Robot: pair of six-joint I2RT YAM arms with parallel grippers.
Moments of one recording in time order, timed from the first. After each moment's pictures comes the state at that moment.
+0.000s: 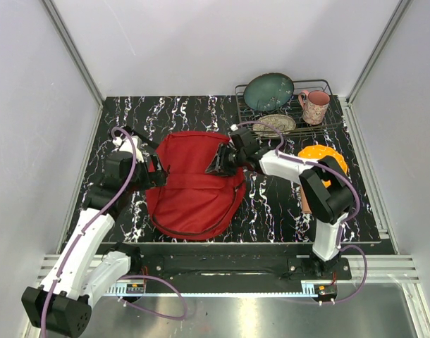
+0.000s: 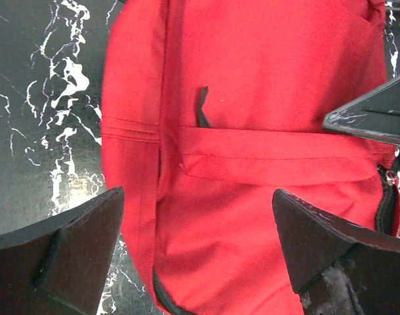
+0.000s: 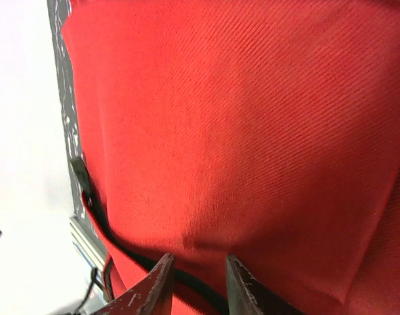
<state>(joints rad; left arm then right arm) -0.23 0.82 0.78 -0.59 0.00 -0.35 0.62 1.88 1.21 -0.07 -0.40 0.89</state>
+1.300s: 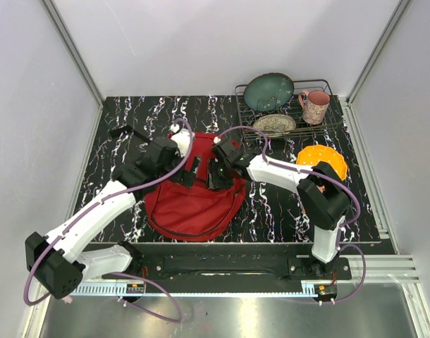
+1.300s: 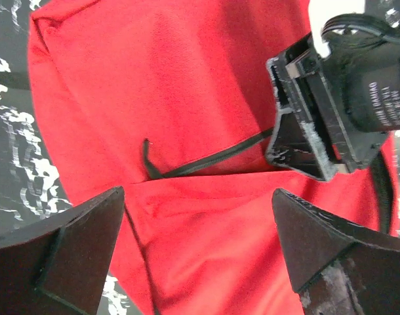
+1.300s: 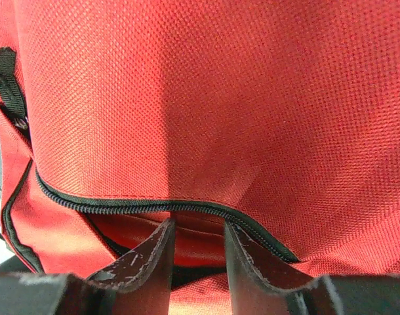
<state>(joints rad) -0.60 1.11 1.02 -0.61 -0.10 -0.11 0.80 1.88 1.31 -0.41 -0.16 0.72</state>
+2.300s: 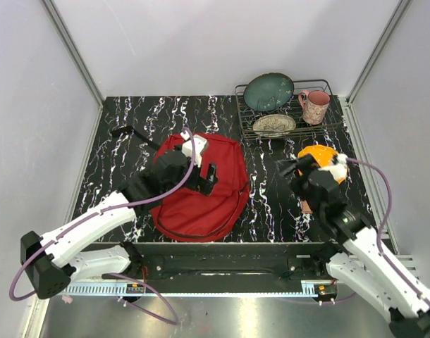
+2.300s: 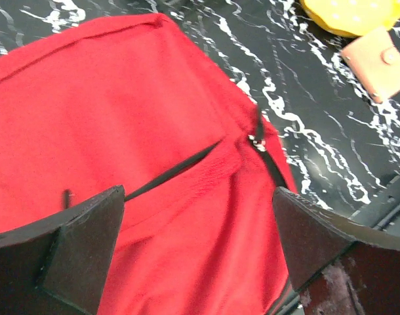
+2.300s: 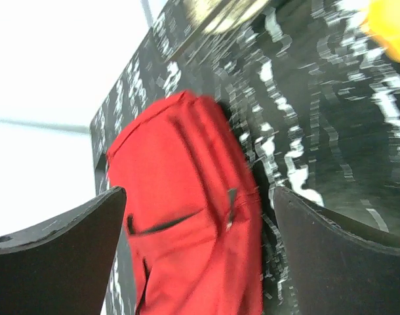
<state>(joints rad) -0.81 1.05 0.95 -0.39 -0.13 -0.18 0.57 0.75 0.67 -0.33 0.34 1.08</state>
